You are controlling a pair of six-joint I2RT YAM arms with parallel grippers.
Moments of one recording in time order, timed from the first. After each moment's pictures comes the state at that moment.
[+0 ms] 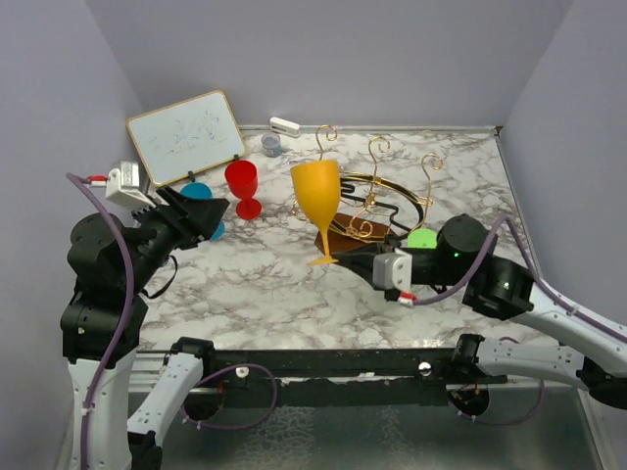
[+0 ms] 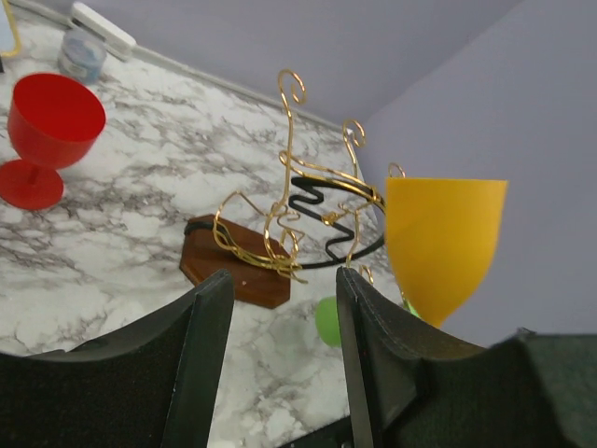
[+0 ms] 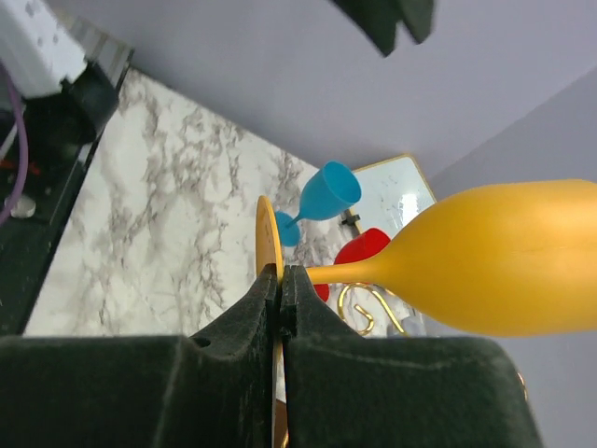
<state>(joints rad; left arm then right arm) -0.15 0.68 1.32 -0.74 0.25 -0.71 1.05 0.91 1.13 -0.23 -0.41 -0.67</state>
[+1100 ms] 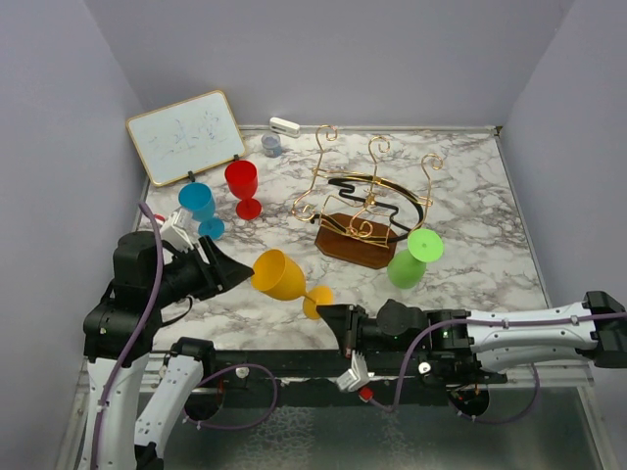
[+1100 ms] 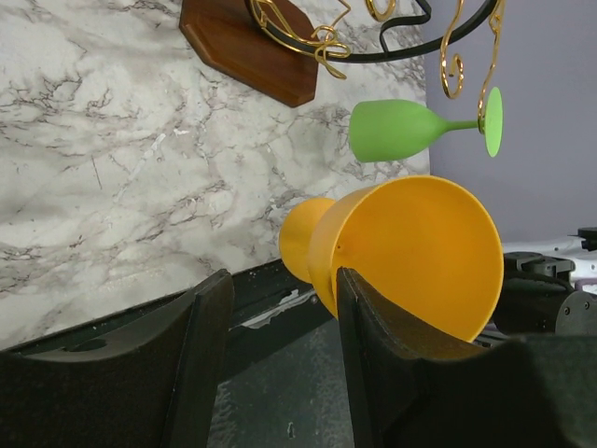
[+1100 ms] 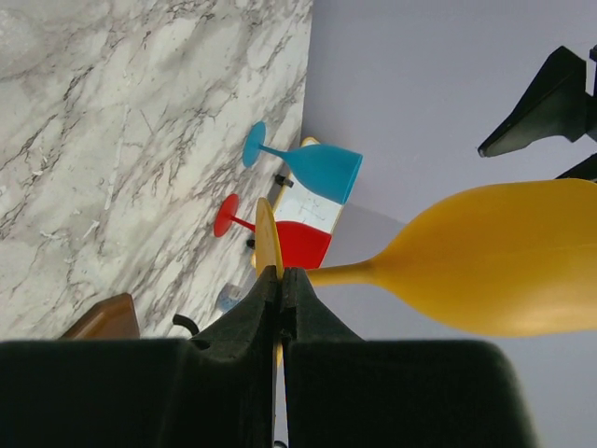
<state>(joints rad) -0.15 0.58 1.10 -1.09 0.53 -0.67 1.48 0.94 0.53 0.04 0.09 -1.70</state>
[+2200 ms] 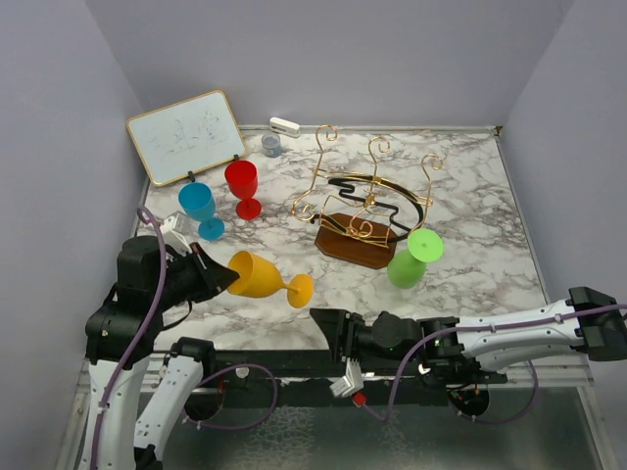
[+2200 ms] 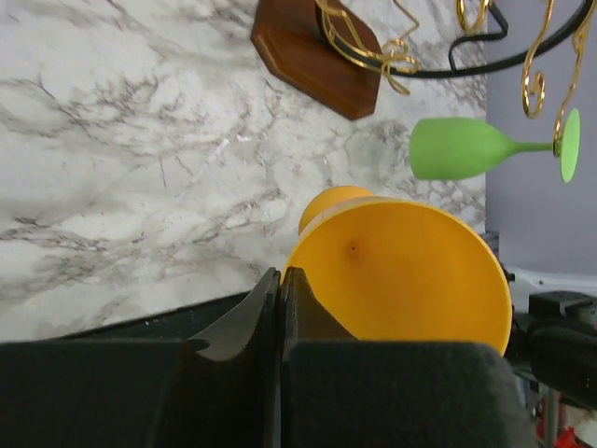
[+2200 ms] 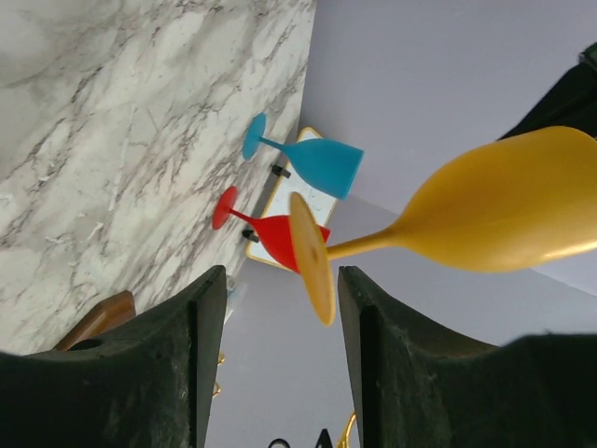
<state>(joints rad) -0.16 0.54 1.02 -1.12 0.43 -0.63 1.55 1.03 0.48 0.20 0.20 -1.73</state>
